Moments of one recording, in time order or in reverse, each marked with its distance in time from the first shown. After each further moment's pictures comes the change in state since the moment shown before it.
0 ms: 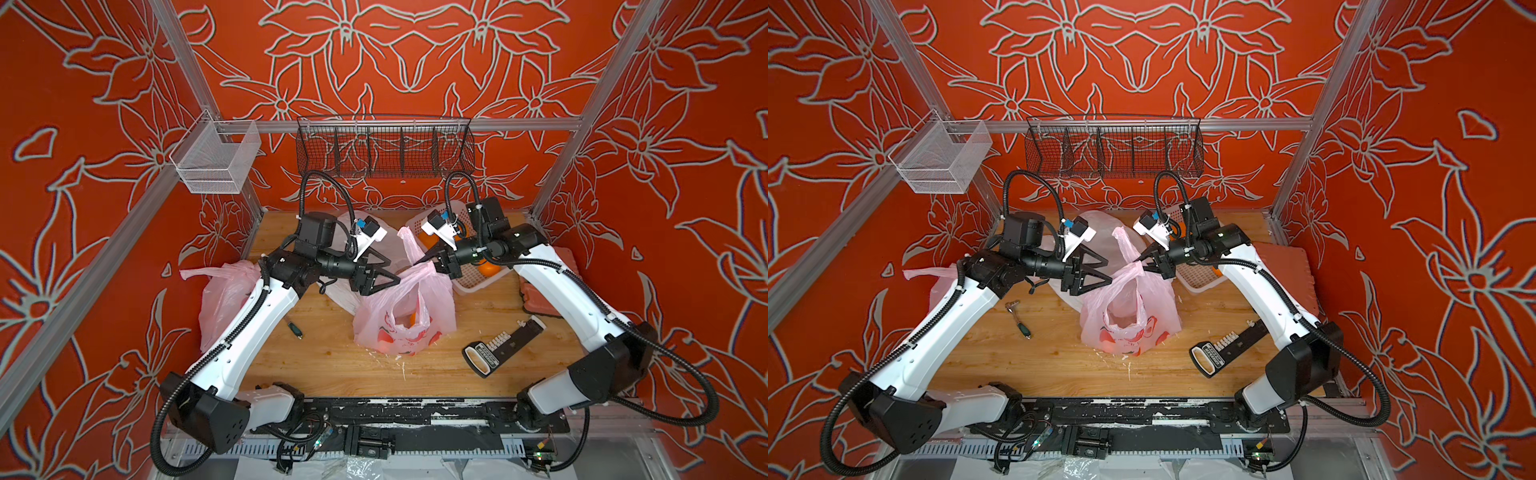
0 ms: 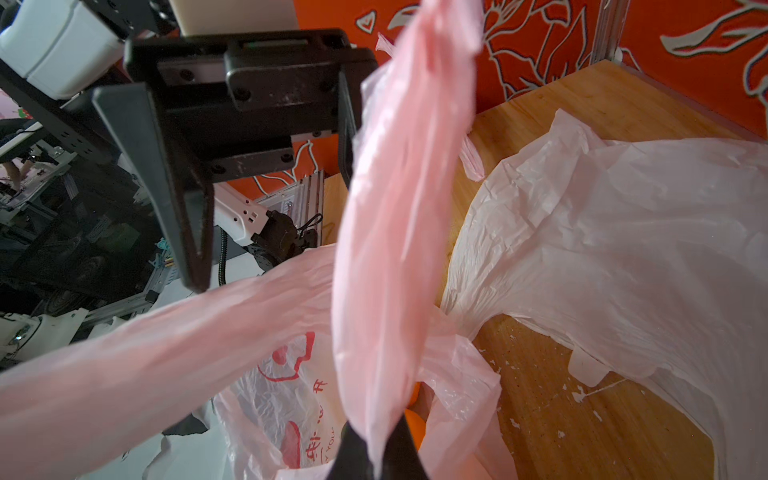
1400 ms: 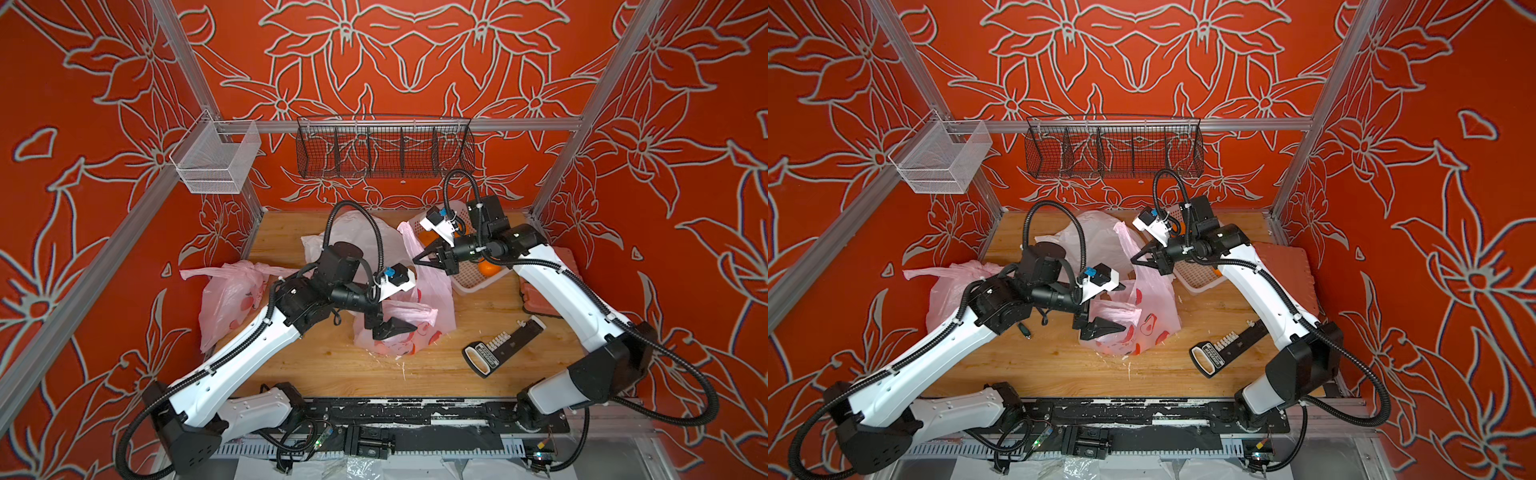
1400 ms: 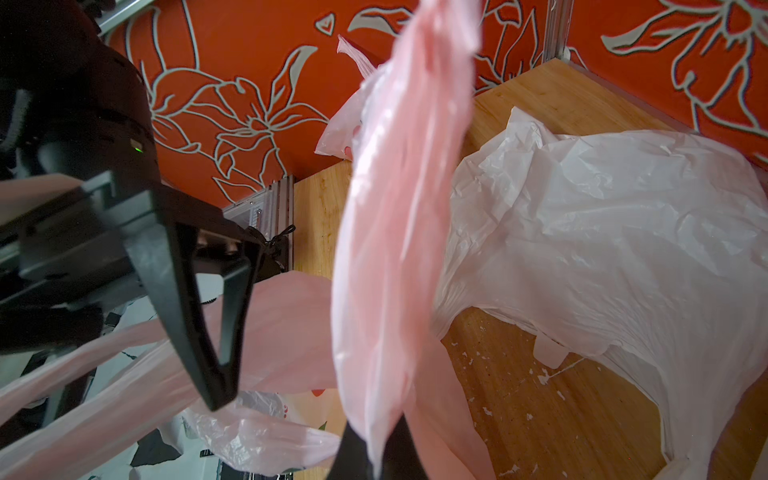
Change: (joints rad) left arm -0.328 -0.114 -0.132 0.052 -0.298 0.259; right arm 0.001 0.000 0.000 0.062 0.101 0.080
